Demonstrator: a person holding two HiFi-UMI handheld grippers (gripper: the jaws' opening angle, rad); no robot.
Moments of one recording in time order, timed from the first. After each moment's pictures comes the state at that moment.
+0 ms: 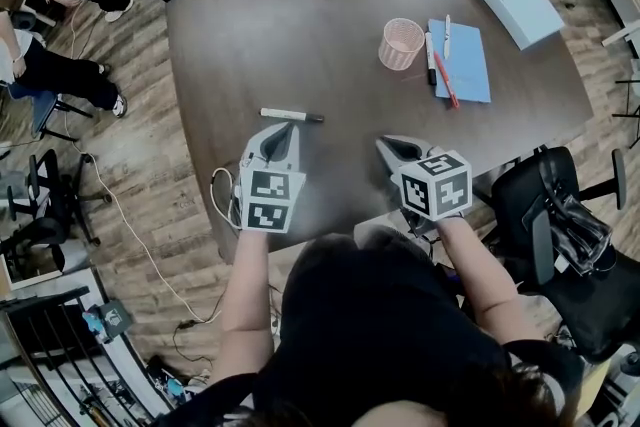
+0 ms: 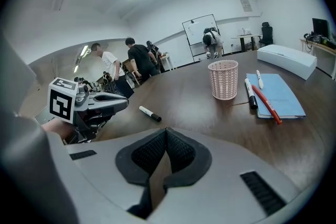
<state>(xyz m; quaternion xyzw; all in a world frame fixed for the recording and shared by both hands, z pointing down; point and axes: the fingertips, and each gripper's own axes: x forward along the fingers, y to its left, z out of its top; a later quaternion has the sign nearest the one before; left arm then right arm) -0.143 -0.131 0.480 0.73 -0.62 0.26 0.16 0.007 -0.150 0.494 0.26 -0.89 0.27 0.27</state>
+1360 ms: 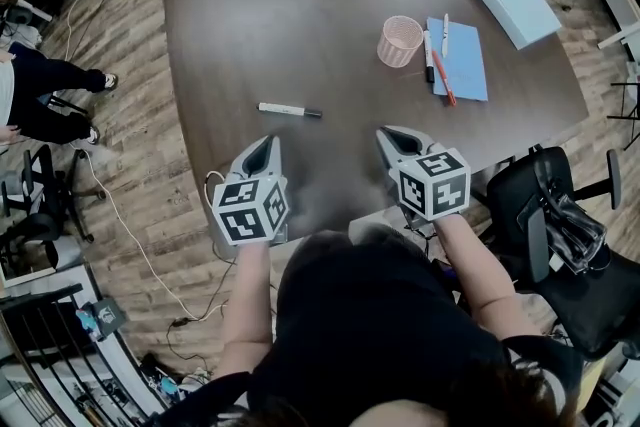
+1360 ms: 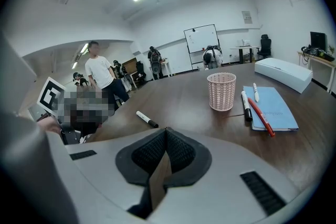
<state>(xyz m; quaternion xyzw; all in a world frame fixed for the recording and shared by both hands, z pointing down) -0.171 -0.091 0.481 0.65 -0.68 0.12 0.31 0.005 -0.158 0.479 0.28 -0.90 0.23 0.25</state>
